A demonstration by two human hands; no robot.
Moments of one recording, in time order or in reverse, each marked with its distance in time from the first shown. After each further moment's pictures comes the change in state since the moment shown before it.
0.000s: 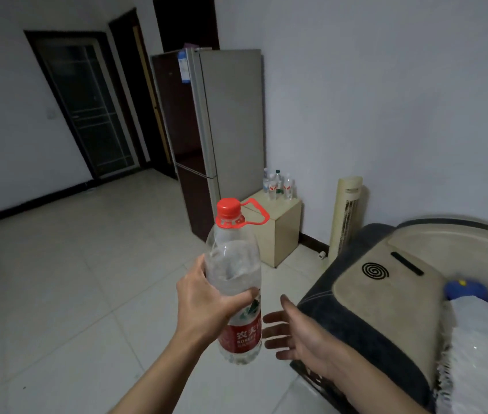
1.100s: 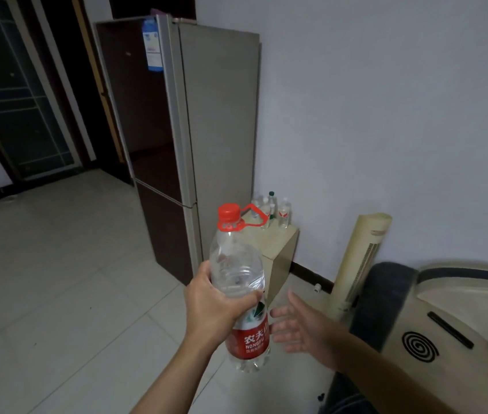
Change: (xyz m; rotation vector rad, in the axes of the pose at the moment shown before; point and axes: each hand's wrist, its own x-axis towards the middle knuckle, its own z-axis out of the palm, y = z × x) left_hand 0.455 -0.169 0.059 -0.231 -0.101 -0.072; right_hand 0.363 -0.277 -0.019 -0.047 0.175 0.014
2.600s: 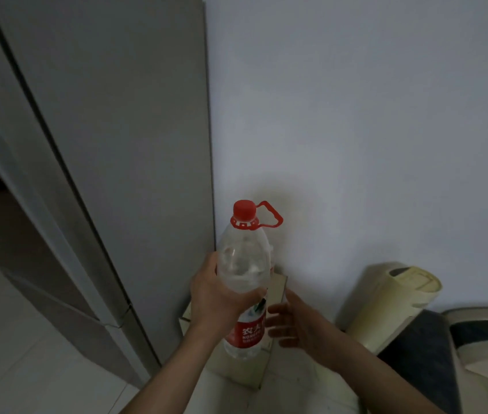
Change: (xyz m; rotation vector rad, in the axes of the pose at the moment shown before) left_hand 0.556 -0.107 0.194 0.087 -0.306 0.060; right_hand 0.431 -0.282 -0.150 0.291 0.278 0.024
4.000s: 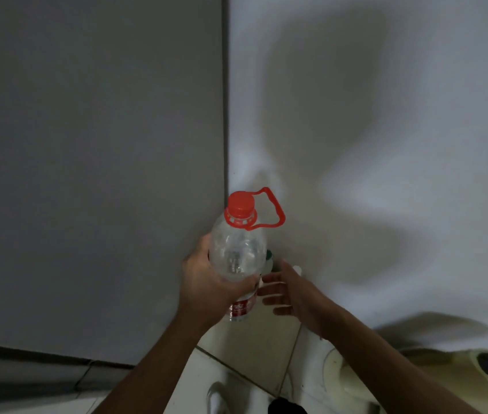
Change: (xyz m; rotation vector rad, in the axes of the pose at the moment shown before) left_hand 0.264 -0.093 0.062 -0.071 0.052 -0.168; right_hand 0.286 -0.149 -0.023 -0.149 -0.145 0.047
